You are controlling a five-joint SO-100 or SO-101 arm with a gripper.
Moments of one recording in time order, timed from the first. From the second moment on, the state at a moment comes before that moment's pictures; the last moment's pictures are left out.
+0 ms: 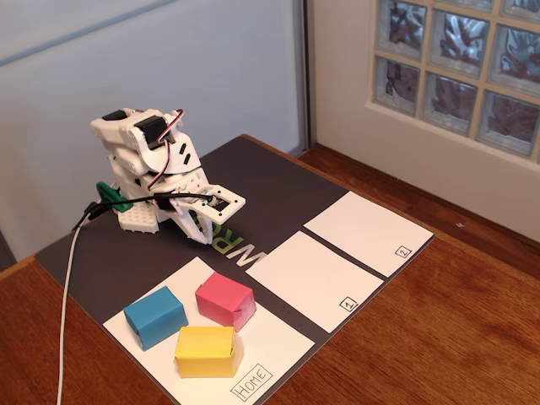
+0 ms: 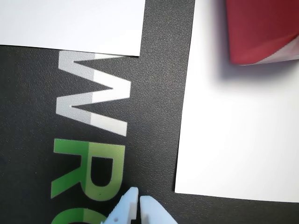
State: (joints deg) arm 7.1 188.3 173.7 78.8 77.5
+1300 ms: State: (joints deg) arm 11.7 146.2 130.3 77.0 56.0
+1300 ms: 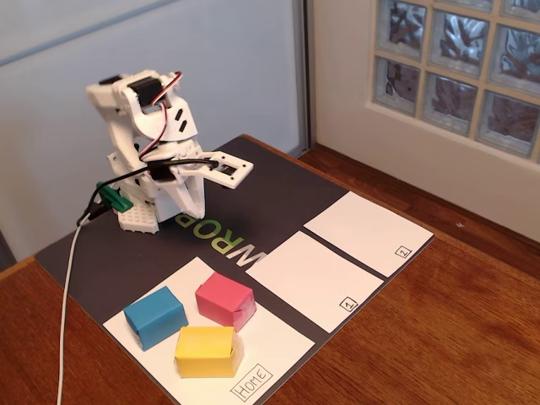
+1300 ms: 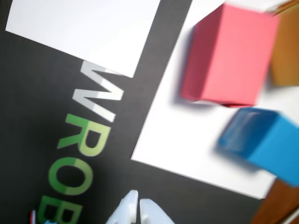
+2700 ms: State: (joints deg) arm 34.2 80.0 63.2 97.0 -28.1
